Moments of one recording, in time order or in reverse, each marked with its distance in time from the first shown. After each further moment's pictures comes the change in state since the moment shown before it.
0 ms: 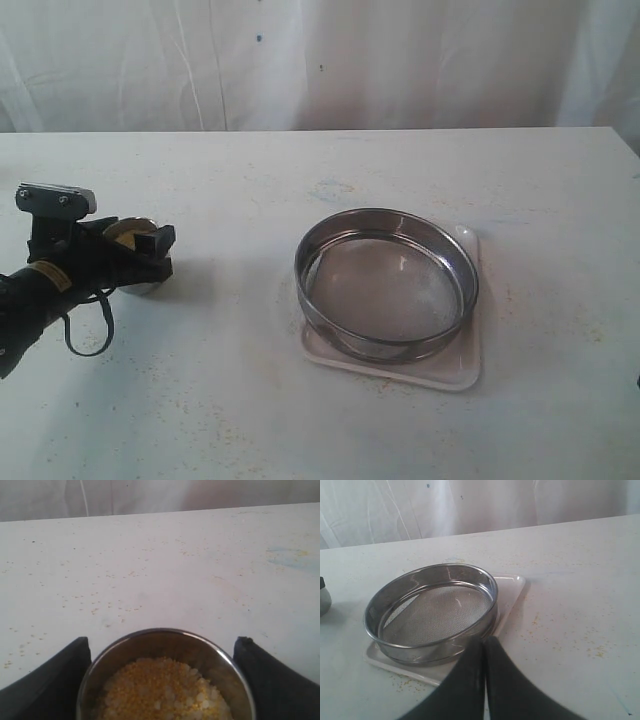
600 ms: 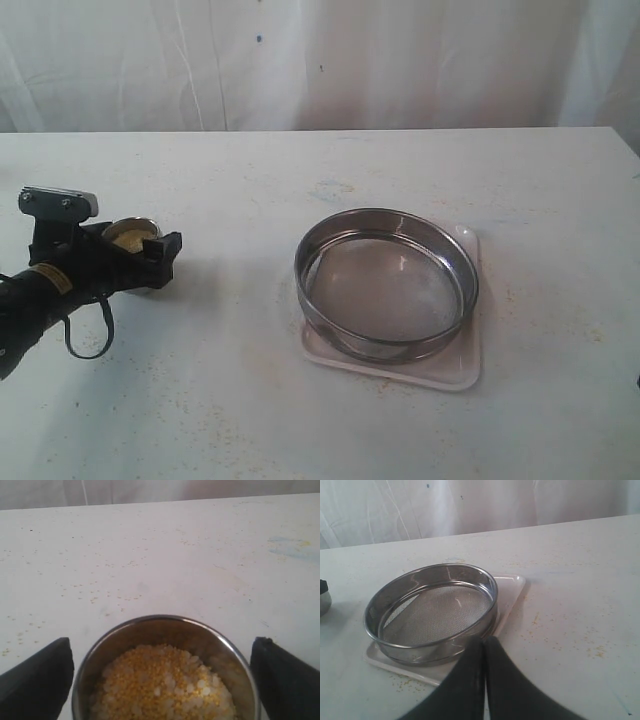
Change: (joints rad) left arm 0.000 0.000 0.000 0.000 0.033 -0.003; right arm 0.000 0.000 0.000 0.000 0.000 0.000
